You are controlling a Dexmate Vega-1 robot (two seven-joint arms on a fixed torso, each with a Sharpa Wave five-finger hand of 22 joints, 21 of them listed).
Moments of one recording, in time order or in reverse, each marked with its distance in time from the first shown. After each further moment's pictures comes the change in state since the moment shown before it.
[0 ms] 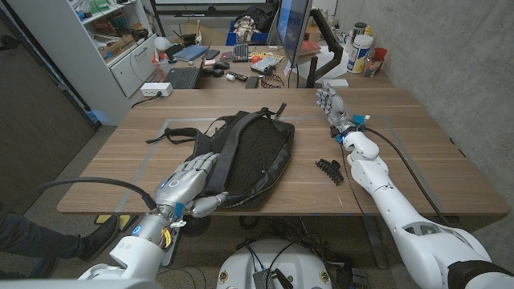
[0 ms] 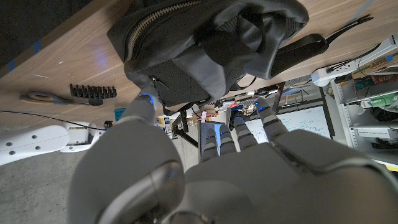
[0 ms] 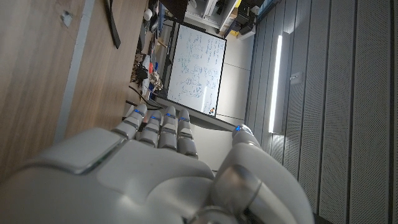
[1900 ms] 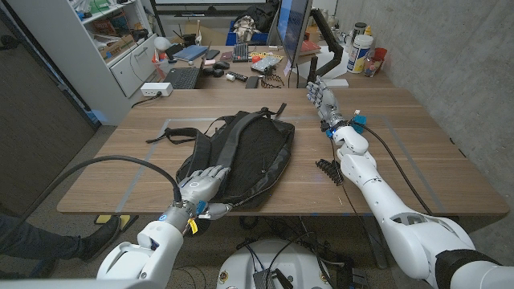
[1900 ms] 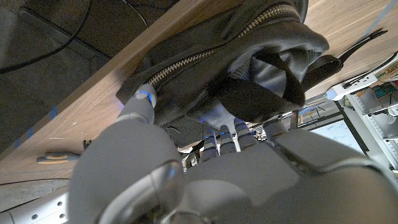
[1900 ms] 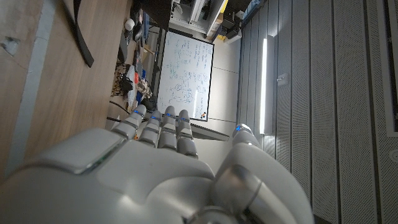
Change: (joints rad) left arm -0.344 0.349 0.348 0.042 0.053 0.361 -0.215; left_hand 0.017 -0.017 -0.013 -0.004 0.000 0.007 -0.018 0.000 0.000 0.000 -0.011 0.000 0.000 0.009 -0.002 0.000 0.005 0.011 0.000 -0.015 0.000; right arm 0.053 0.056 -0.021 0.053 0.009 0.043 0.027; right_hand 0.000 0.000 -0.004 -0.004 0.000 -0.005 -0.005 0.000 0.000 0.000 0.000 0.000 0.000 0.000 0.000 0.000 0.000 0.002 0.016 -0.011 0.000
